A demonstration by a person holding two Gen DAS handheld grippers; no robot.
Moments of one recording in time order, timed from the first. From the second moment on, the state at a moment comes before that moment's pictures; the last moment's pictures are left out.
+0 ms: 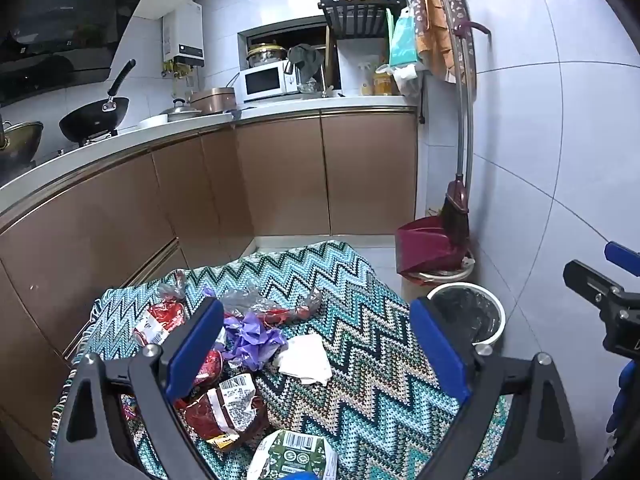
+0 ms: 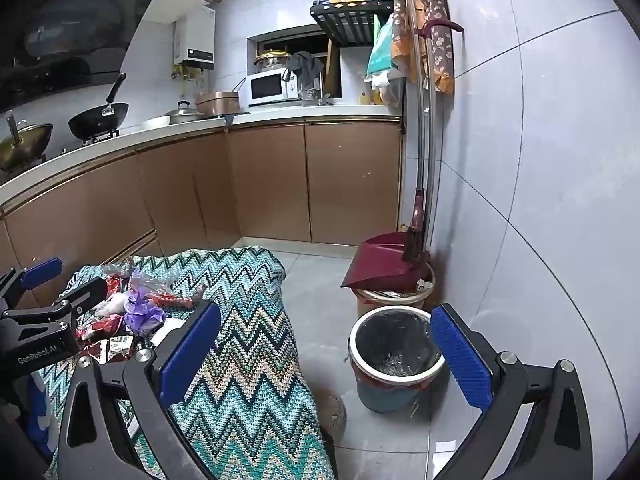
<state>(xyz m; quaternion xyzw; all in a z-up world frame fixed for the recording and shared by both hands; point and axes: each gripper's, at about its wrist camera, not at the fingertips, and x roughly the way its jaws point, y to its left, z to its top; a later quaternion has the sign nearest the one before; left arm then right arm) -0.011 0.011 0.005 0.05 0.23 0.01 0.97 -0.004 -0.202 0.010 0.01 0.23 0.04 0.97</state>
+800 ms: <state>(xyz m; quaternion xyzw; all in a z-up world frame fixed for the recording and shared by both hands) -0.016 0.005 0.009 0.06 0.23 0.00 0.97 -0.012 -0.205 0.014 0.01 0.23 0.04 0.97</state>
